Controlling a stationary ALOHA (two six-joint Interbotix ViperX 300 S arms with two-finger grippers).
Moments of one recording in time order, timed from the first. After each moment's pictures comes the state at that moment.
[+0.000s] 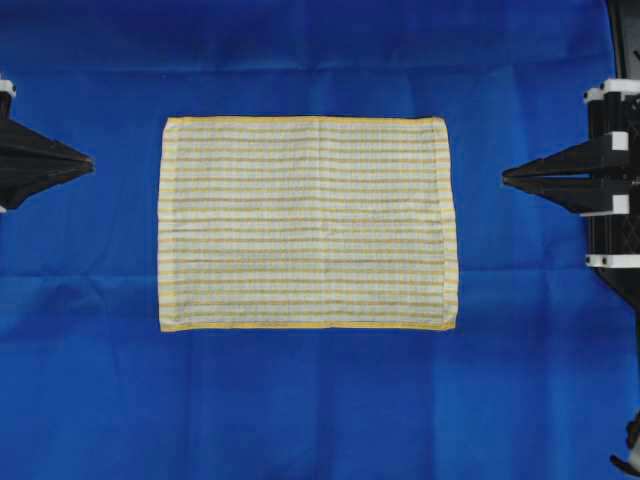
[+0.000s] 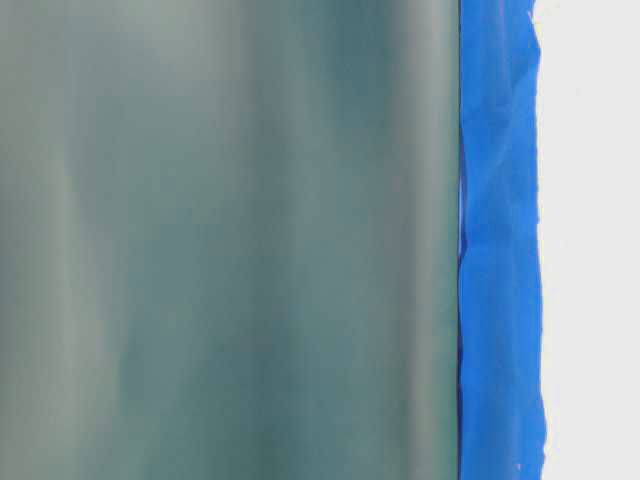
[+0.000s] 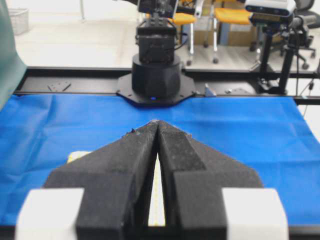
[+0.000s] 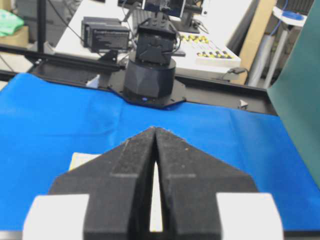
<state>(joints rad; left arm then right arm) 0.00 -0.97 1.18 0.00 -0.29 0.00 0.00 -0.97 1.19 0.00 -0.29 0.00</state>
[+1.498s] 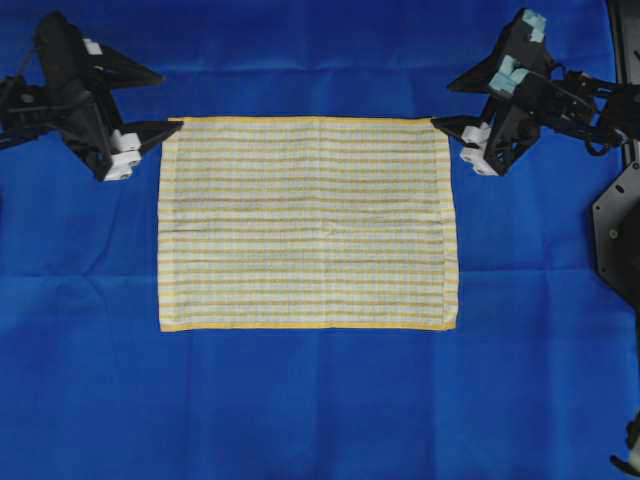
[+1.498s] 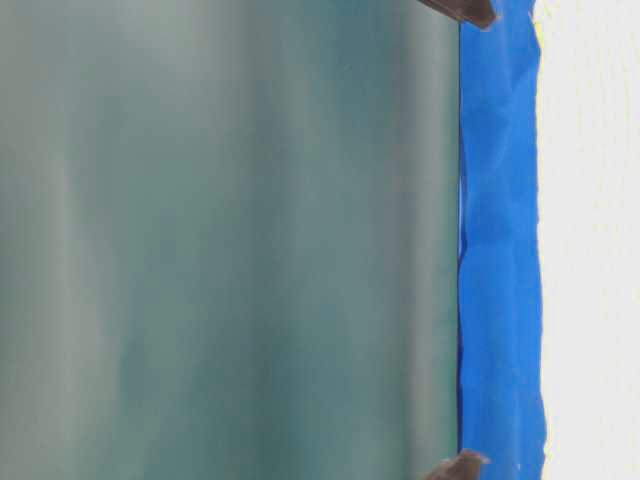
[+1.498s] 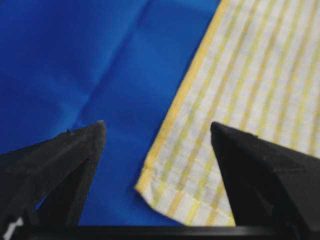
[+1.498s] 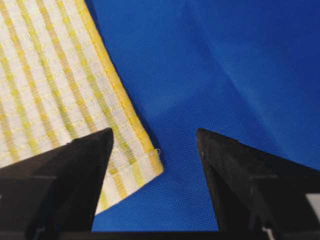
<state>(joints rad) 0.43 -0.18 1.16 -0.03 -0.46 0.03 -0.51 -0.20 1.09 0.01 -0.17 0.10</state>
